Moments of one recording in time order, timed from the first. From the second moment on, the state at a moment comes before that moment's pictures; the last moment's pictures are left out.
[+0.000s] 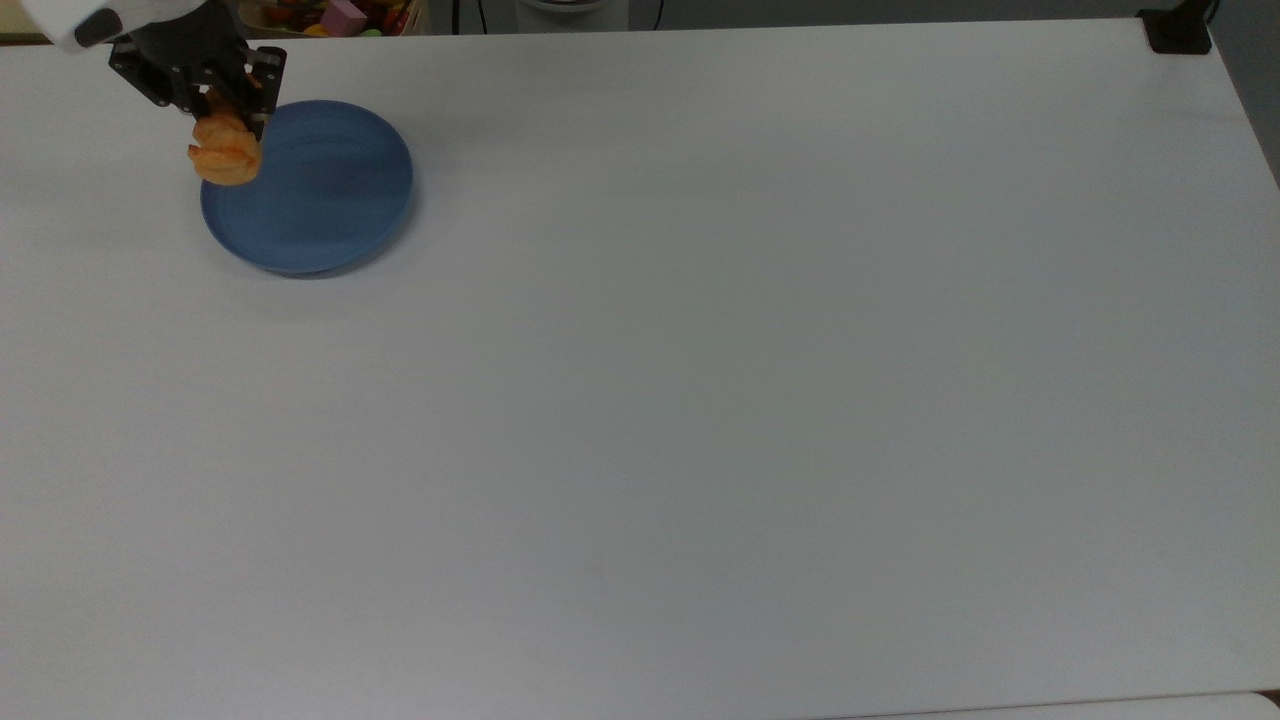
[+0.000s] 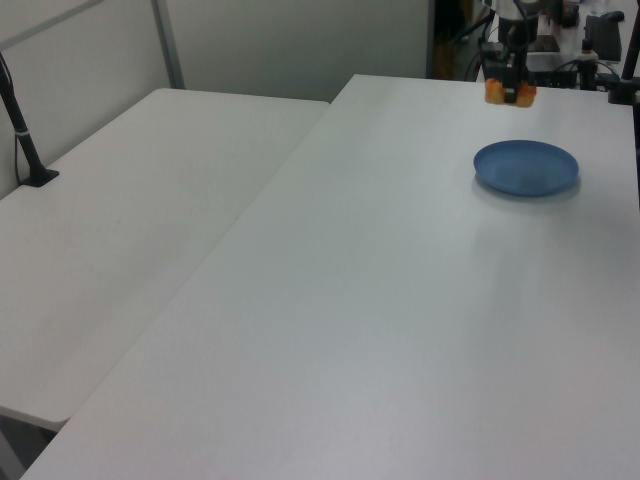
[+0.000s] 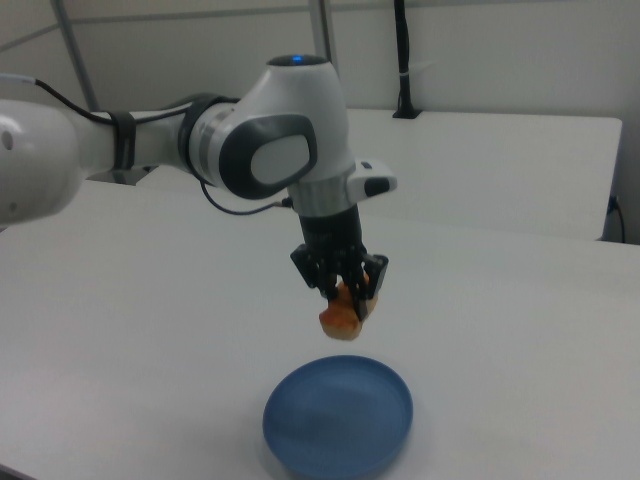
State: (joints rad) arm -0.06 0.17 -0.31 -1.73 -0.04 1.91 -0.39
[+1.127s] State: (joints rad) arm 0.00 0.60 -0.28 -1.37 0.10 2.17 -0.25
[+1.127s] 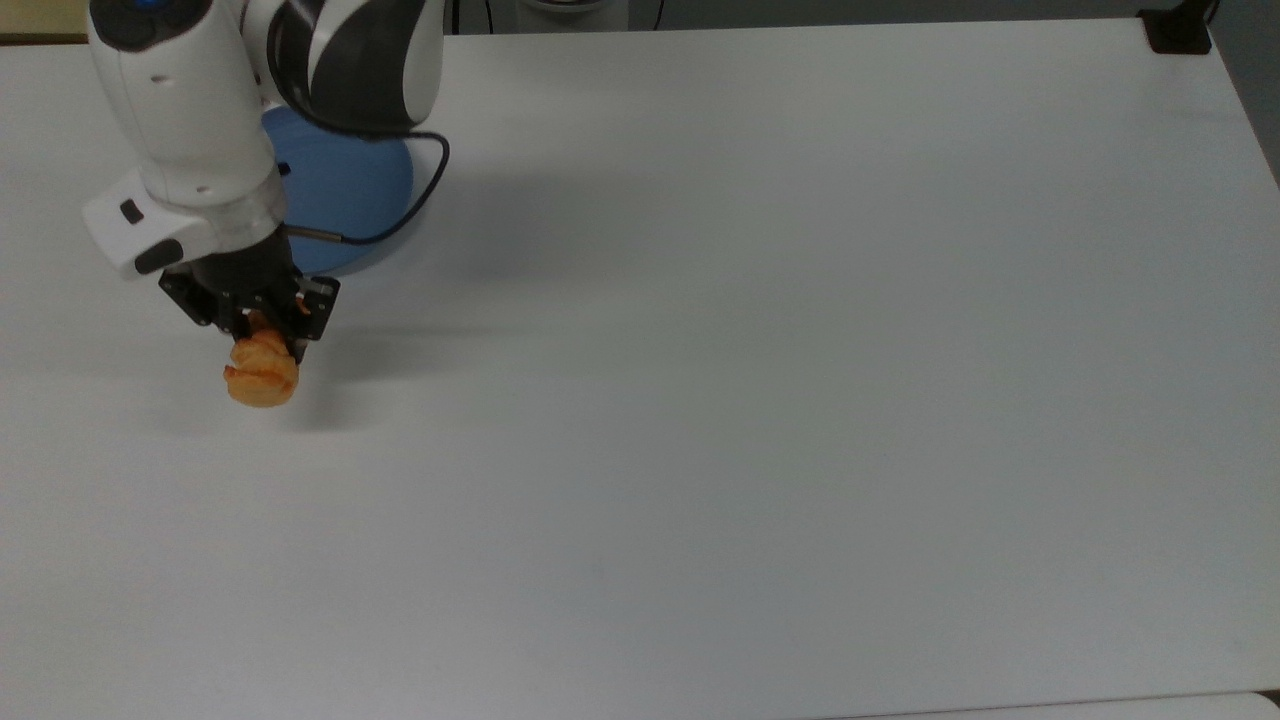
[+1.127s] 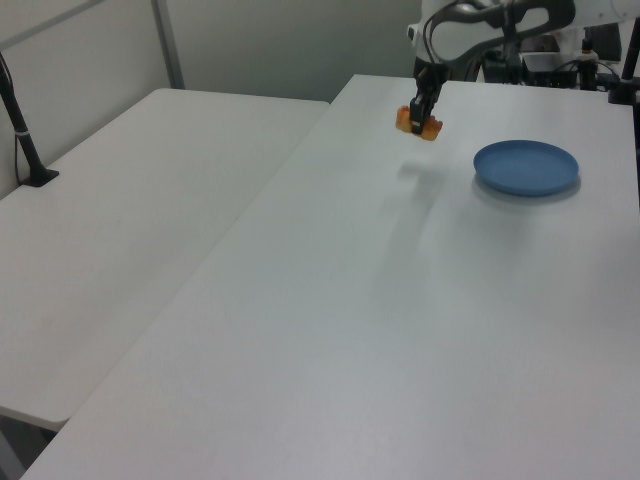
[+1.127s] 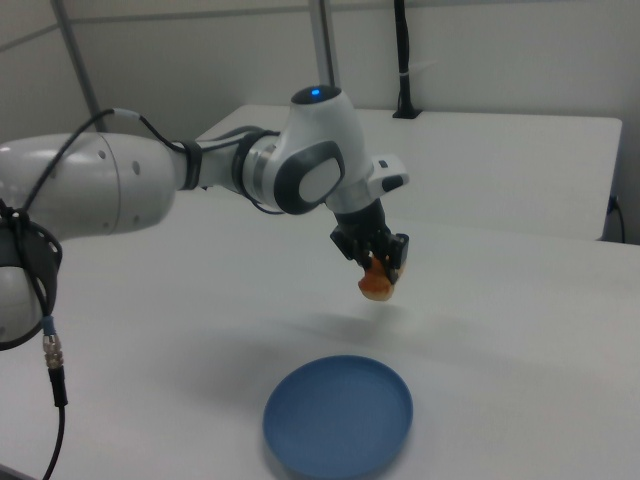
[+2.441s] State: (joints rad) arm -0.03 0.74 -0.28 -1.37 0.10 2.37 -0.25
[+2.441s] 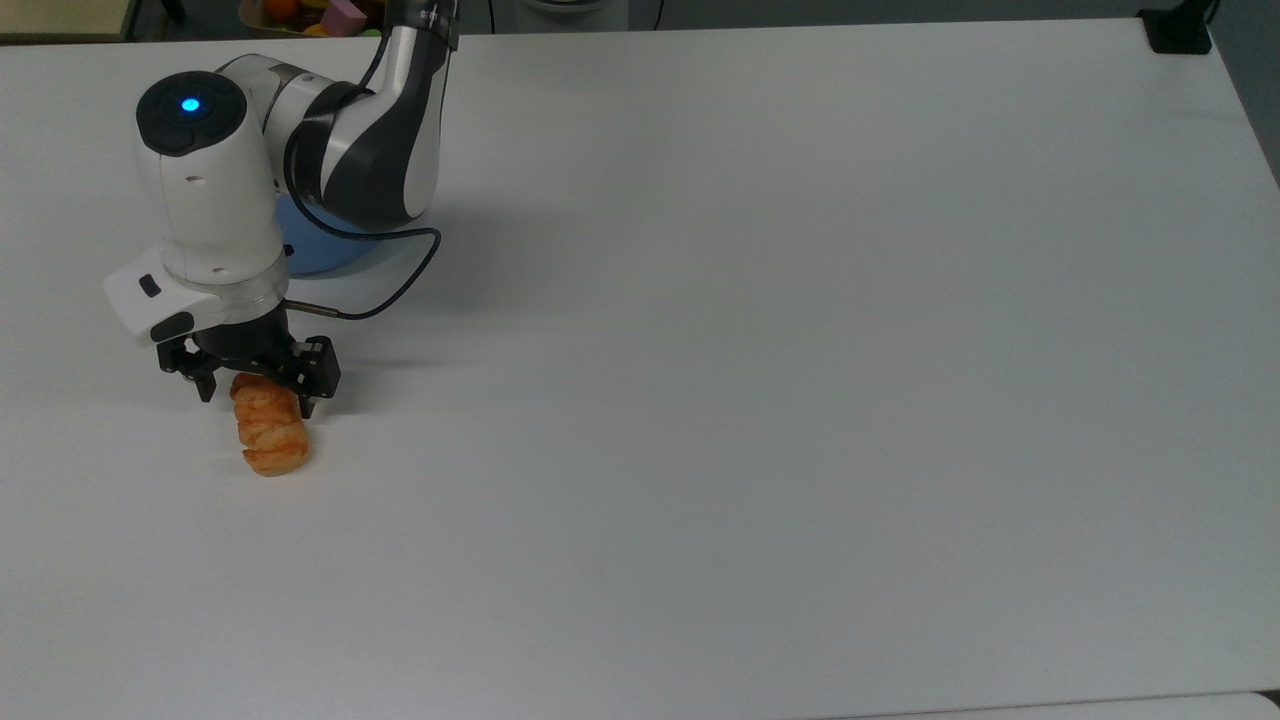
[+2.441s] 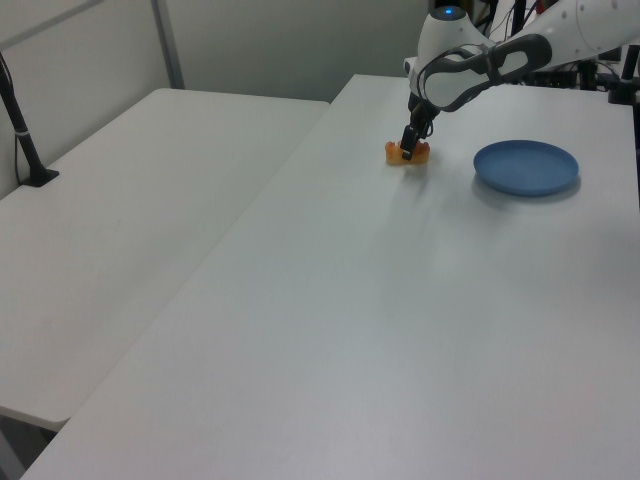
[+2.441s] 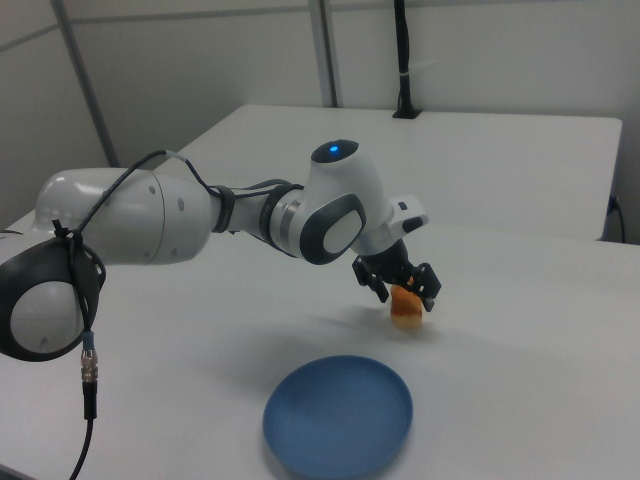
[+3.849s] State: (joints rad) arm 0.18 0.27 -0.28 -1.41 -0.02 1.77 -0.03
